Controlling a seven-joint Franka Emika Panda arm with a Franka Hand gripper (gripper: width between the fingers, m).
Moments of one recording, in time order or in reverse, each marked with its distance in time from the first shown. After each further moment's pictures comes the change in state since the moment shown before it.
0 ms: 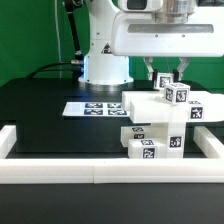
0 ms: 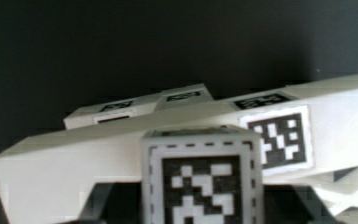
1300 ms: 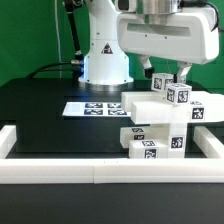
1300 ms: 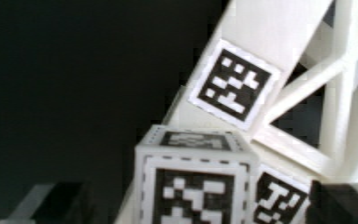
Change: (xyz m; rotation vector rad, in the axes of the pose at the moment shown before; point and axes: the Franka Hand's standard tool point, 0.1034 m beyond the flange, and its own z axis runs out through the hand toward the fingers) arm 0.002 -0.001 0.002 0.074 -0.023 0.696
